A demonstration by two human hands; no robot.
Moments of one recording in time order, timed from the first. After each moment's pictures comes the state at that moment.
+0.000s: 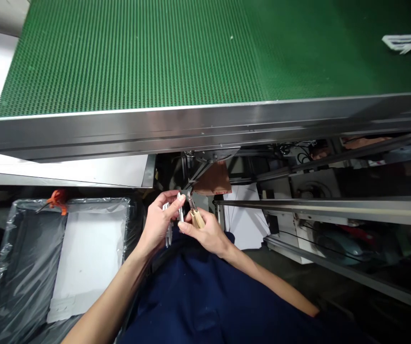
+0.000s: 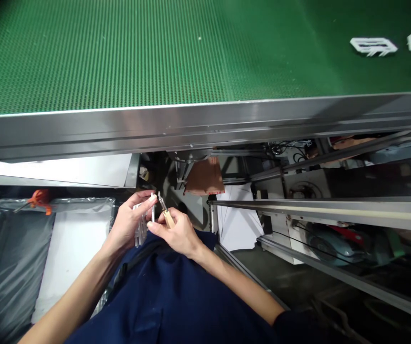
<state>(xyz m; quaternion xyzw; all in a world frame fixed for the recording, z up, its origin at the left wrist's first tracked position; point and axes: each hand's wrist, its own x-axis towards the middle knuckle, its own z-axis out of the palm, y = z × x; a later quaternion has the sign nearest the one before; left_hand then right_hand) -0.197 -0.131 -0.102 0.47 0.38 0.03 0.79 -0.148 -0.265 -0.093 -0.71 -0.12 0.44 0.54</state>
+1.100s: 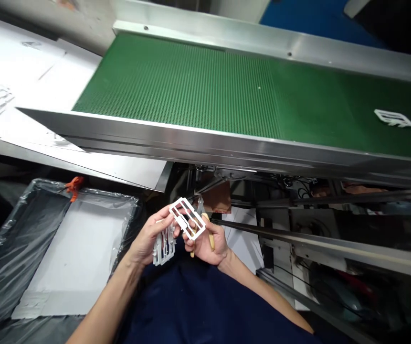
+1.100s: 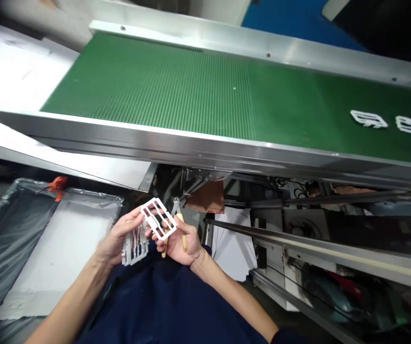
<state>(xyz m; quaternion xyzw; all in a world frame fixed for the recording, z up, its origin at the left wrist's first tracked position) -0.245 -0.112 -0.107 0.24 0.23 0.04 0.94 -0.144 -0.253 -0.118 -0.25 0.11 0.69 0.67</state>
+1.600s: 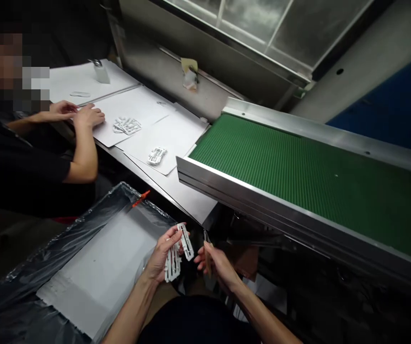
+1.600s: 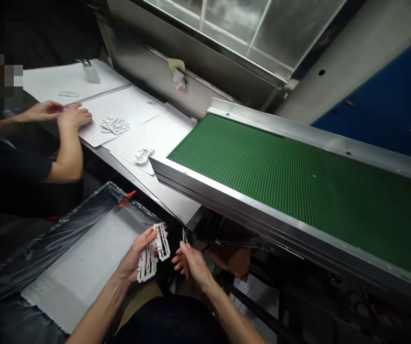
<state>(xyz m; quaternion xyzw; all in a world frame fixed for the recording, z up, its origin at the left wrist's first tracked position) -0.309 -0.037 -0.148 0.37 0.44 0.23 0.79 -0.168 -0.139 -0.146 -0.68 -0.22 0.58 0.38</state>
